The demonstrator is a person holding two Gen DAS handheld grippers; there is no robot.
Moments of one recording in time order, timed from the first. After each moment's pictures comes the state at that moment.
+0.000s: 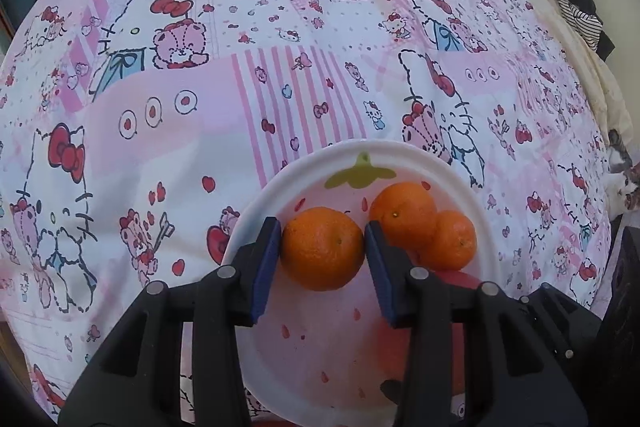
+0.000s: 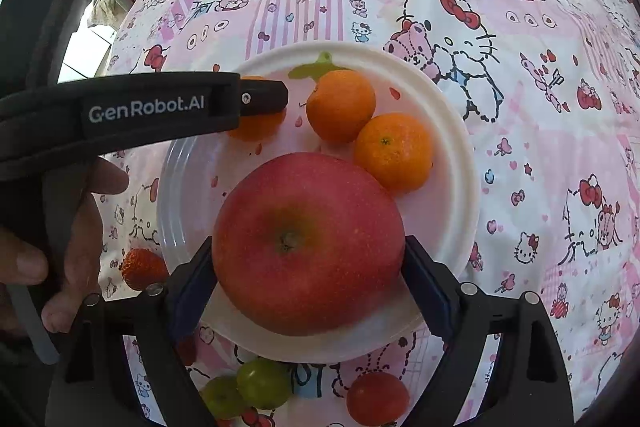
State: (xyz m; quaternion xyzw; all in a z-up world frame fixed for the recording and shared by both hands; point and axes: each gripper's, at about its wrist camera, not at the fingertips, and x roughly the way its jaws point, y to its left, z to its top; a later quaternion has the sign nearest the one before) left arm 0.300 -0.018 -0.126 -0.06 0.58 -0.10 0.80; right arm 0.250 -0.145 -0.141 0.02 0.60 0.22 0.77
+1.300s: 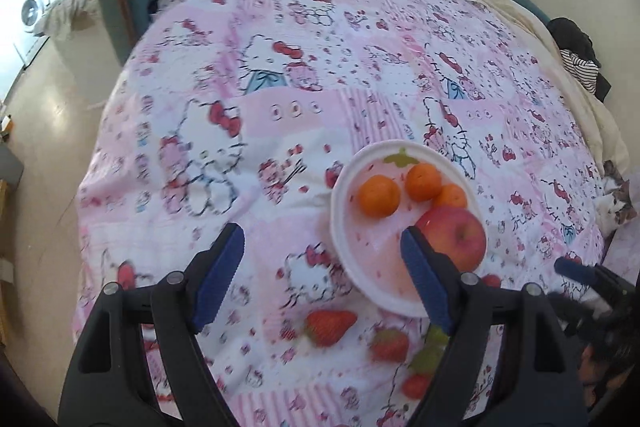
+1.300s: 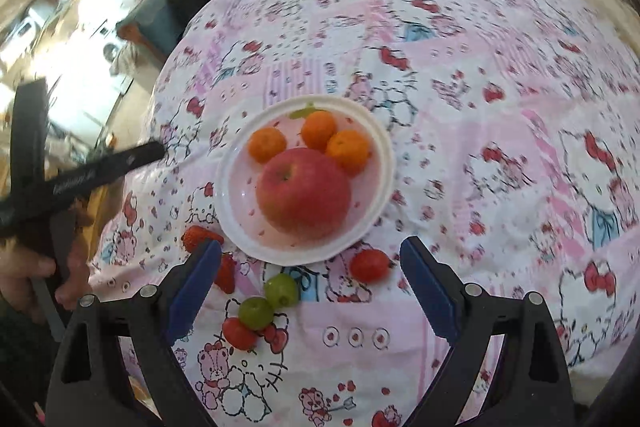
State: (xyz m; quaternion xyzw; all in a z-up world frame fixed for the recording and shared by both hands) left arm 0.187 0.053 -0.040 -0.08 0.51 -0.02 0.86; right arm 0.174 -0.215 -0.055 0.08 0.53 0.20 0.82
